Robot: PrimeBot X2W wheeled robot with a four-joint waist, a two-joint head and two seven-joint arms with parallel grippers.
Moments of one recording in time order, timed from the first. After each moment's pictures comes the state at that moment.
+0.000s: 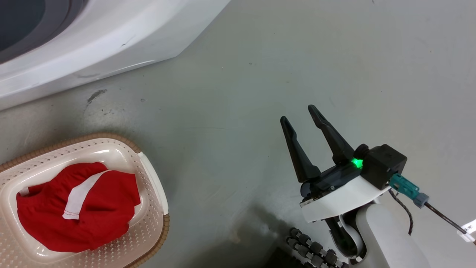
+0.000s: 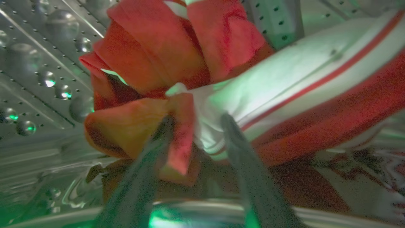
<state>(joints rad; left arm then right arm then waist) -1.60 0.55 -0.21 1.17 -0.01 0.04 0.75 -0.33 -0.05 0.37 0.14 0.34 0.13 -0.26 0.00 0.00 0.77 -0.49</state>
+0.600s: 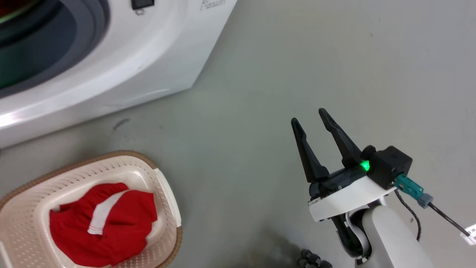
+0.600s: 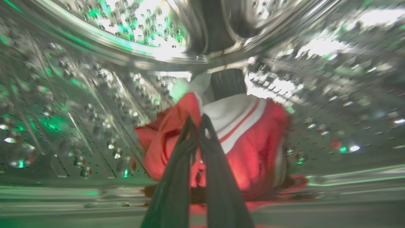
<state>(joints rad) -1.33 0.54 -0.15 1.00 -0.12 0.13 0.23 -0.32 -0.05 0.33 0.17 0.32 0.13 -0.26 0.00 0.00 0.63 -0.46</state>
